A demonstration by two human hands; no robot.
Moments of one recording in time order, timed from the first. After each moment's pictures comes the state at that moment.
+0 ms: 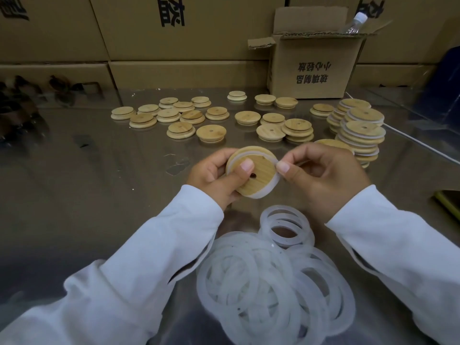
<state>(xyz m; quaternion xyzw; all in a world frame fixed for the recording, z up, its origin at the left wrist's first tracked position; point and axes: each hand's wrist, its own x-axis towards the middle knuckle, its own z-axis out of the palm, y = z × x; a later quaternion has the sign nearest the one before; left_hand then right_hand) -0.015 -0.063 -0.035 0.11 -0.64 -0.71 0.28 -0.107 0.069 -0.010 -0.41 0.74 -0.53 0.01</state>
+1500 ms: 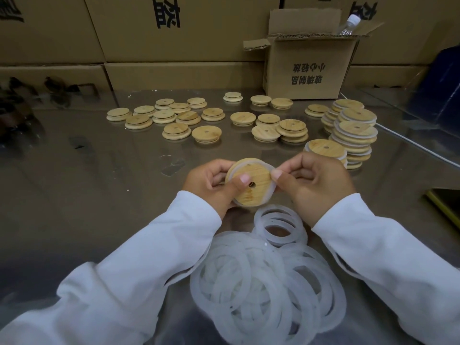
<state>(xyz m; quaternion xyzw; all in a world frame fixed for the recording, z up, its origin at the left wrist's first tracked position) -0.014 -0.056 -0.040 0.16 -0.66 -0.68 0.29 -0.106 0.067 -0.022 -0.32 0.77 -0.55 0.02</state>
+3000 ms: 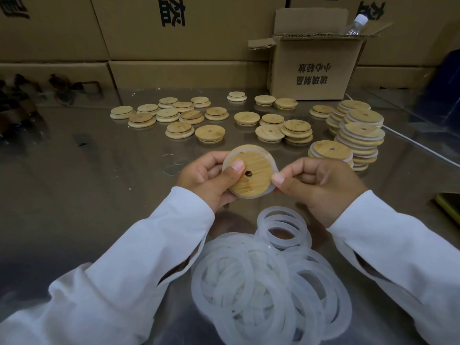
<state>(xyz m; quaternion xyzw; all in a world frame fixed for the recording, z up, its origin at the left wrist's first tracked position) -0.015 -0.066 -0.038 0.12 -0.58 -0.75 0.30 -0.107 0.073 -0.015 -0.35 0.73 -0.57 0.15</state>
